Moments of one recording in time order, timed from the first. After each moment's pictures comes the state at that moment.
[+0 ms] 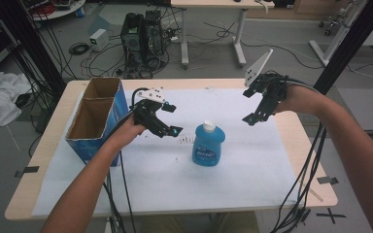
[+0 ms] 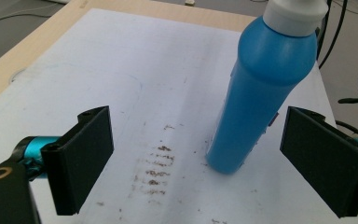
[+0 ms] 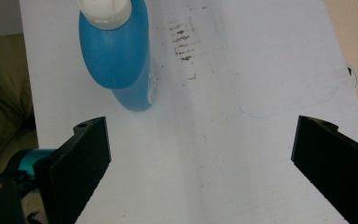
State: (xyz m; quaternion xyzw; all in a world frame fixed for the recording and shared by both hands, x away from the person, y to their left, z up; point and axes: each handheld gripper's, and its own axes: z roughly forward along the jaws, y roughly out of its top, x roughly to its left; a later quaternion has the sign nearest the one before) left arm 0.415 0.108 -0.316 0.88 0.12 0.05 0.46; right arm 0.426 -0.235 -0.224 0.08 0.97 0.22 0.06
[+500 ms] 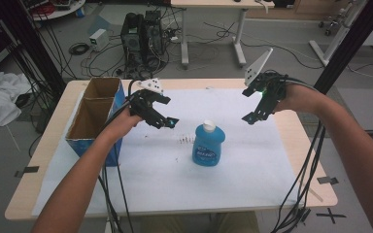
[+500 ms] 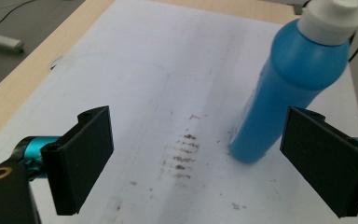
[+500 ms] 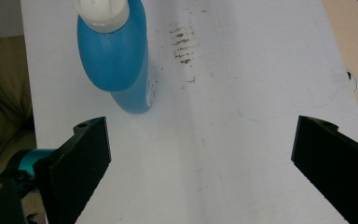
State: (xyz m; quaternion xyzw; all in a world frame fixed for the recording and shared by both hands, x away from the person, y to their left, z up) left arm 0.426 0.114 -0.292 0.89 0.16 0.08 0.42; right arm 0.430 -0.236 -0.225 0.07 0.97 0.23 0.06
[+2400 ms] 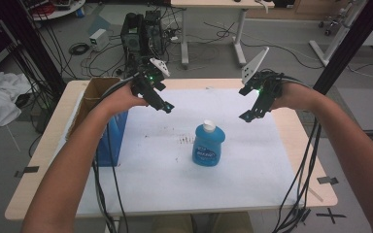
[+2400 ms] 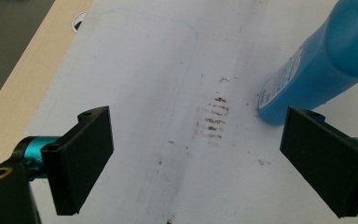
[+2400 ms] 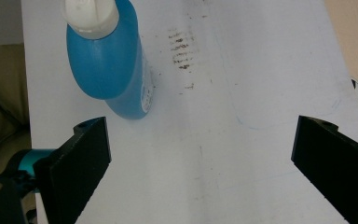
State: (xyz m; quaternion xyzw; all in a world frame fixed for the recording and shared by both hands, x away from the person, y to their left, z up) left arm 0.459 0.102 -0.252 0.94 0.16 0.07 0.29; right arm 0.441 -0.231 -0.230 0.07 0.97 0.24 0.04
